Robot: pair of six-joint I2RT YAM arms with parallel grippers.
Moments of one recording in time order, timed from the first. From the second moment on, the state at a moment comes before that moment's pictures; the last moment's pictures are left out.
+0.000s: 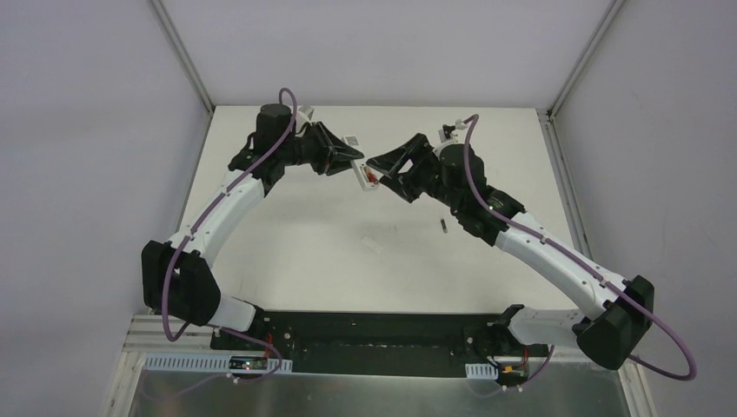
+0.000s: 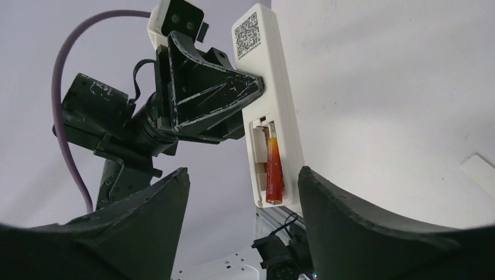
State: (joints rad) left arm -0.31 1.43 1.23 -0.24 0.67 -1.22; right arm 0.77 1.22 1.13 -0.17 -0.04 1.24
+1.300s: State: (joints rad) left arm -0.31 1.36 1.16 0.01 0.55 -1.66; right arm 0.76 1.20 1.02 0.15 0.06 1.39
